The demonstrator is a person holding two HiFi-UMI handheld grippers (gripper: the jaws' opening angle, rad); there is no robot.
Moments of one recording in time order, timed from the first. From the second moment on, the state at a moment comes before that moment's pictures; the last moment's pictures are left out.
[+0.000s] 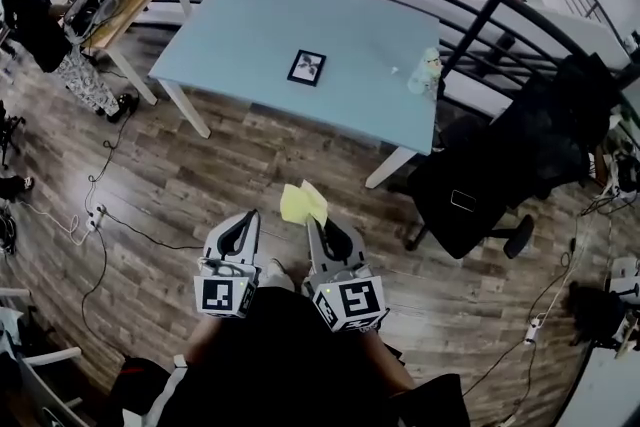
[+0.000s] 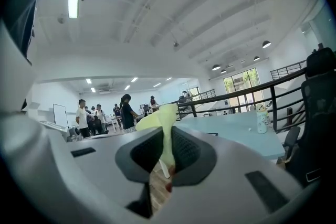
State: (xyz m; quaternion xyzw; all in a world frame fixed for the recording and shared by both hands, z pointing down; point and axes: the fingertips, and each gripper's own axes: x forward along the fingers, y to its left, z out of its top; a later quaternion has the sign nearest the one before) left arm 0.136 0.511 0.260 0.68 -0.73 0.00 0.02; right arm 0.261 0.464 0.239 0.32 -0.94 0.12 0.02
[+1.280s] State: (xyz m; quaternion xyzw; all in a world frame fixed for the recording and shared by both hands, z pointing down) left arm 0.027 0.488 0.280 0.71 -0.71 -0.01 0.00; right arm 0.175 0.446 0.261 0.39 -0.91 0.14 0.02
